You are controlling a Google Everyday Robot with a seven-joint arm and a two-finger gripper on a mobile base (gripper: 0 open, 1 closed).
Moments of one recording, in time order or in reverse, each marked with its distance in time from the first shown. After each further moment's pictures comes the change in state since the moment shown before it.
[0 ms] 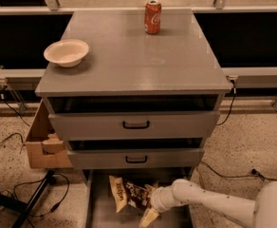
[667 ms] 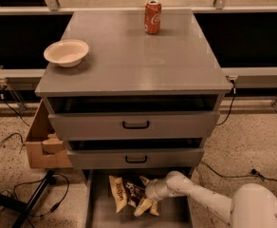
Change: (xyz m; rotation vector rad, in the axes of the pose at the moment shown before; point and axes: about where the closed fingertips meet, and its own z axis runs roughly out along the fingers) arm 0.004 -0.057 0.059 -0.004 -0.084 -0.054
